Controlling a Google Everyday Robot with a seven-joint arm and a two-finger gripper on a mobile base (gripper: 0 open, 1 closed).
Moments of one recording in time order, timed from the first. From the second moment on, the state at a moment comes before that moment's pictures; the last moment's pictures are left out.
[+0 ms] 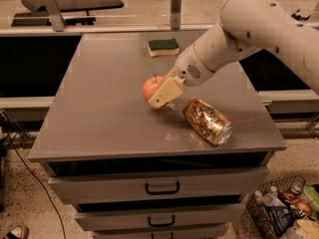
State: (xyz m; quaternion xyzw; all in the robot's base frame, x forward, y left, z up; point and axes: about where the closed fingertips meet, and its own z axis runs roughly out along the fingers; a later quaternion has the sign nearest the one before) arm 0.579 -0.019 0.873 -0.53 0.77 0.23 0.27
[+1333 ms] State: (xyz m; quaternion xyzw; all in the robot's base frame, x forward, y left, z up) arm 0.582 -0.062 0.867 -0.53 0.78 0.19 0.28
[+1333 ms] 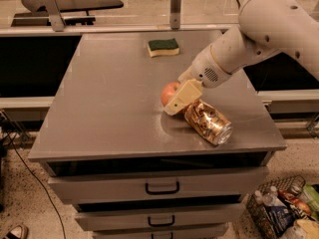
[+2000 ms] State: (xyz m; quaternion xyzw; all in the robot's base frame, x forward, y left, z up) arm 0.582 -0.066 0.868 -0.55 0.76 0.19 0.29
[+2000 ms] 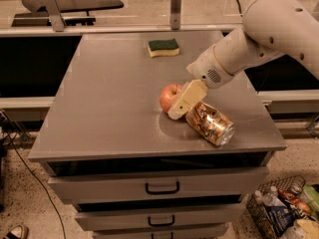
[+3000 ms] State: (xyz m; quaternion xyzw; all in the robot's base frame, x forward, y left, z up) arm 0.646 -0.149 0.952 -0.45 0.71 0.24 0.48
